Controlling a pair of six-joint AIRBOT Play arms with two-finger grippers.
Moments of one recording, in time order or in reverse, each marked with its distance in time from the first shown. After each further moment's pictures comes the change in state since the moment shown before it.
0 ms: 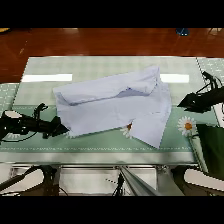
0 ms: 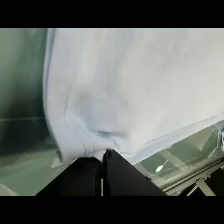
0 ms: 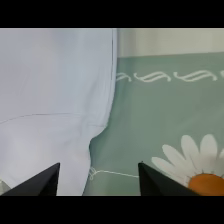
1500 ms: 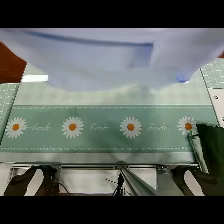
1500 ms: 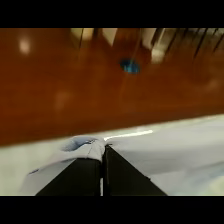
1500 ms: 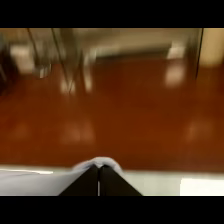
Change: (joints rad) left arm 0.003 0.539 1.039 -0.203 0.031 0.076; right arm 0.175 0.636 0.403 0.091 -0.473 0.101
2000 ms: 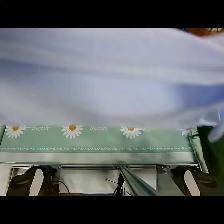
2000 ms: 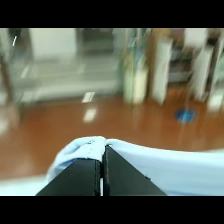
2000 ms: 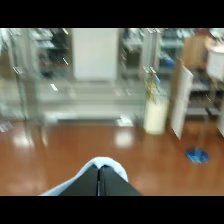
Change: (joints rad) left arm 0.000 0.208 0.263 0.331 -0.217 -0.226; right arm 0.000 0.201 0.264 -0.279 0.253 0.175
